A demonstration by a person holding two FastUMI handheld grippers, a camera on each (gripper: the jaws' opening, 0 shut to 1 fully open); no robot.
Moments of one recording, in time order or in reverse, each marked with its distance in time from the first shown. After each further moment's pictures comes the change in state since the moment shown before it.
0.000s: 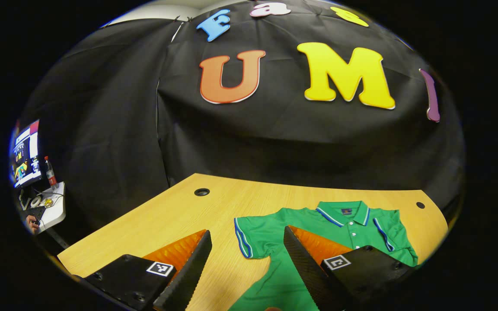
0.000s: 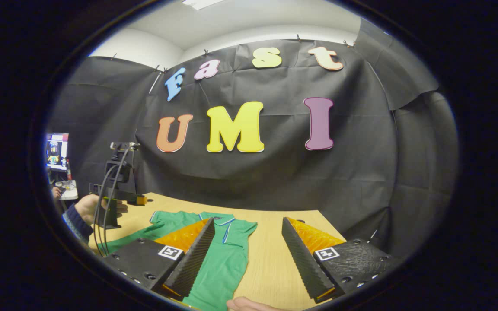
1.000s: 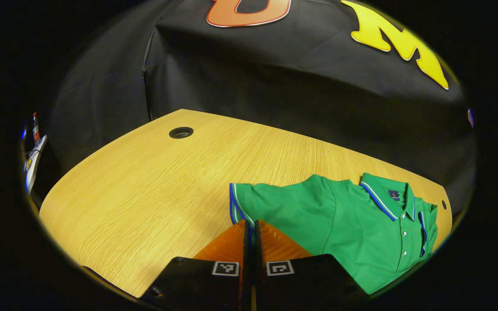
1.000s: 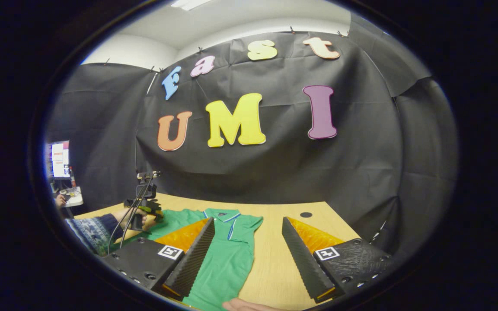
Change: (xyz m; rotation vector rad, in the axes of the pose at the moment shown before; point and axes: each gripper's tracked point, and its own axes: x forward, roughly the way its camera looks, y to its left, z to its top) left arm 0.135 -0.006 -0.064 -0.076 0.225 -0.086; right arm 0.014 0.001 -0.015 0.063 0.046 0.029
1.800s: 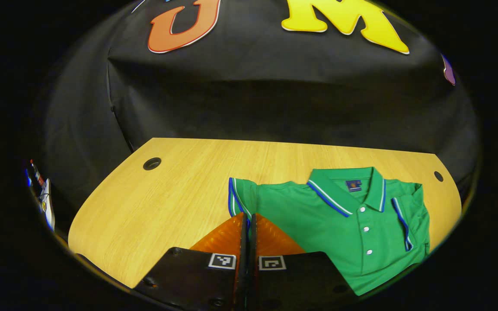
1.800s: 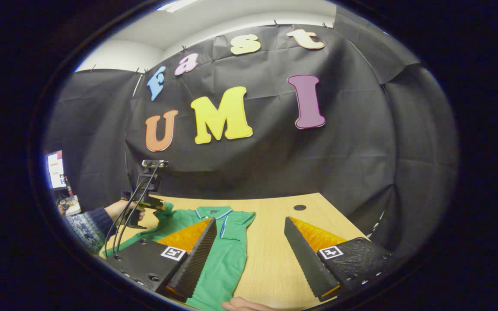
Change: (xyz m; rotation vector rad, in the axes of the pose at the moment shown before) left arm -0.041 -0.110 0.030 0.234 -0.040 -0.082; right arm 0.014 -0.022 -0.011 0.039 0.034 -0.049
